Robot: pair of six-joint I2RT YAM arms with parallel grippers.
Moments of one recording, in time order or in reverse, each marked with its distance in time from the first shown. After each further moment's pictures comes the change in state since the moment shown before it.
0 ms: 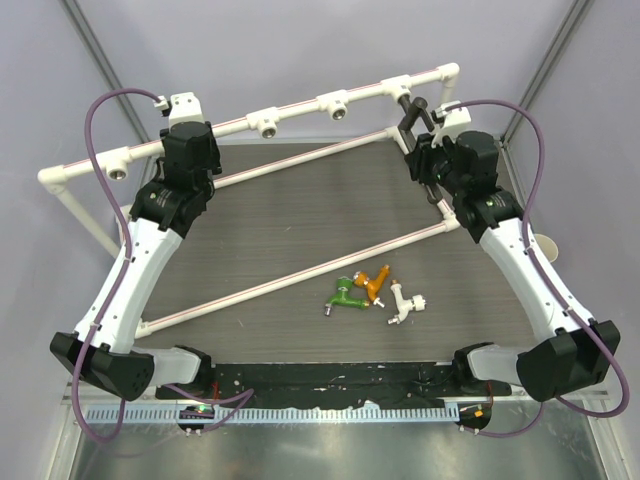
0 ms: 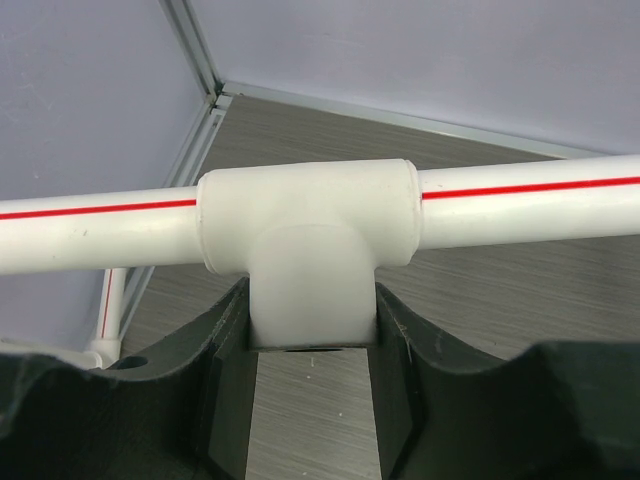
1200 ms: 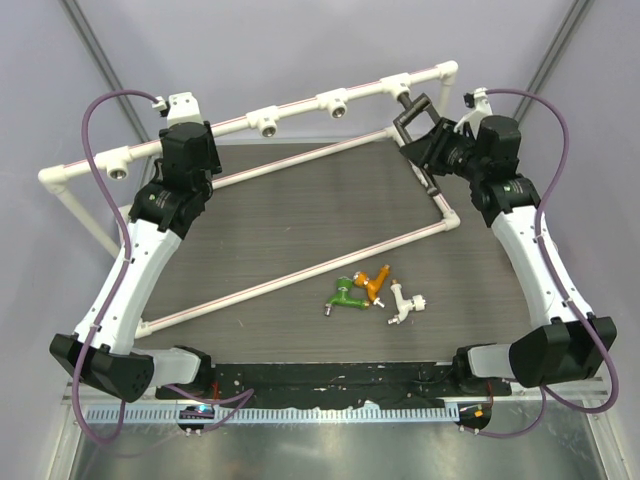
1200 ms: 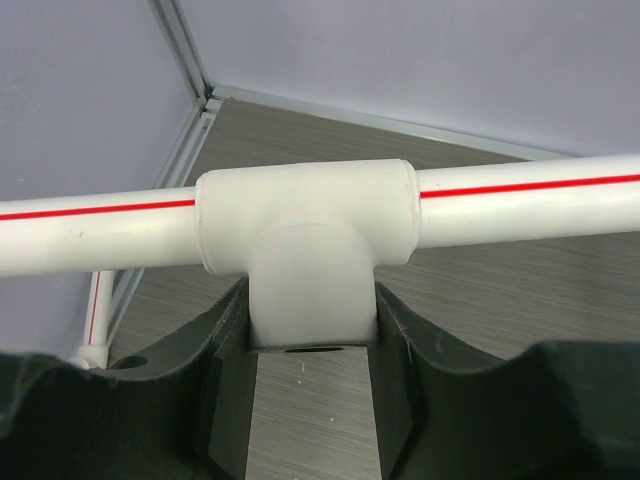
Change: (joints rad) left arm 0.008 -0.009 -0.016 0.026 0.026 -0.007; right arm -0.134 0.054 0.111 -0.085 -0.307 0.428
